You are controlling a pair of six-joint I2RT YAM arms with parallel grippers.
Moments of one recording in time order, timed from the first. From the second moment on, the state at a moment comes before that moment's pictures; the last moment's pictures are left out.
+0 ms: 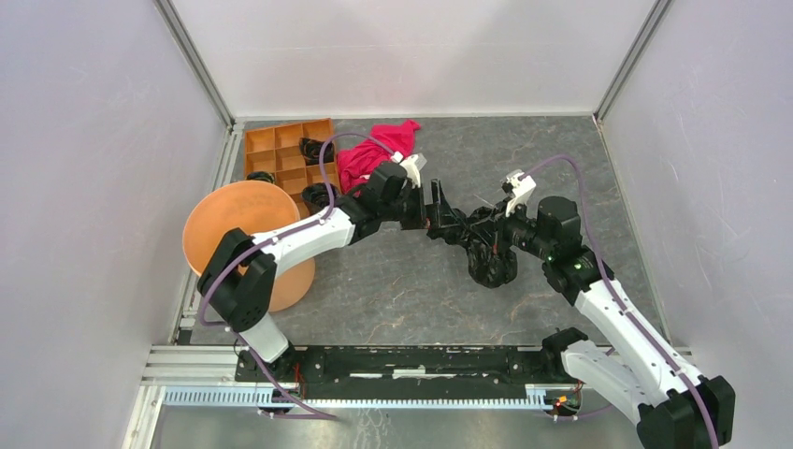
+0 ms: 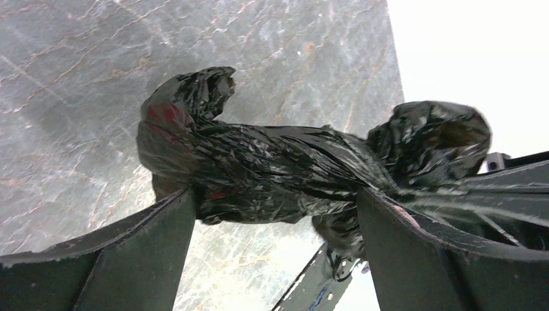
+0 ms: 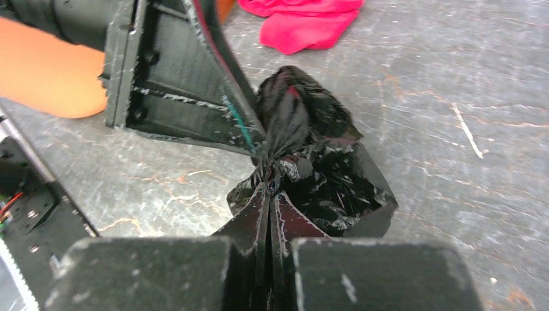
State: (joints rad) left arm -0.74 1.65 1.13 -0.04 0.31 -0.71; right arm 0.38 0.86 0.65 -0.15 -0.36 0.13
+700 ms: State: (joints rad) left arm -0.70 1.38 1.10 0.08 0.32 -0.68; right arm 0.38 0.85 0.58 -0.13 -0.43 0.18
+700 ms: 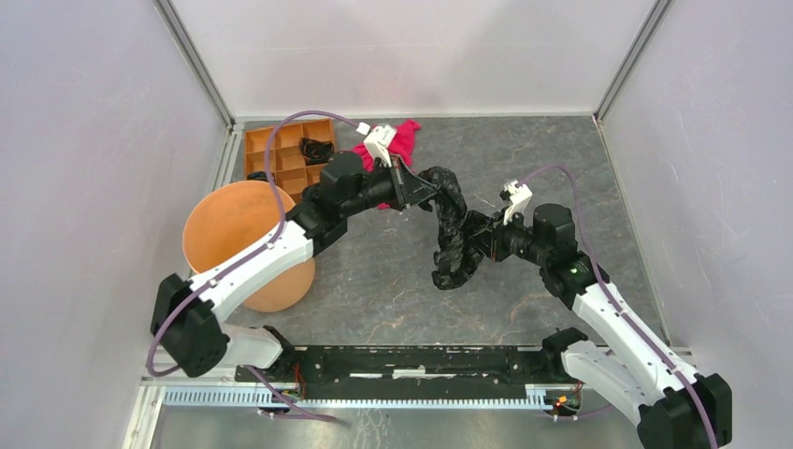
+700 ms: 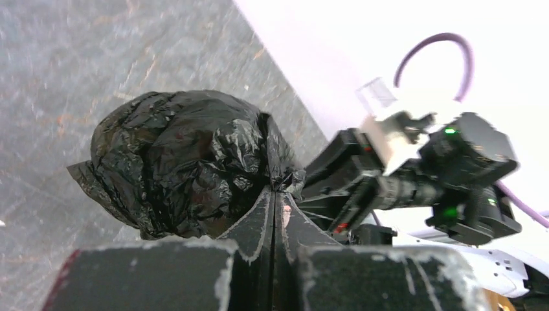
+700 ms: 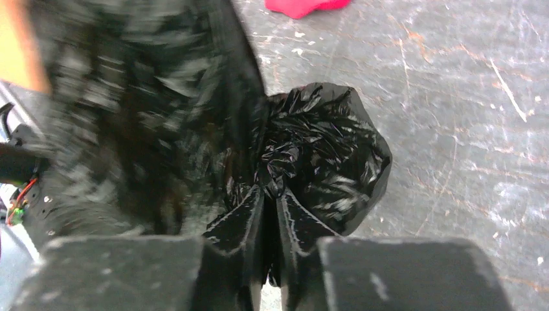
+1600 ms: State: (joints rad) left arm -0.70 1.27 1.09 0.06 0.18 -0.47; right arm 0.42 0.88 0.85 -0.32 -0.31 0.11
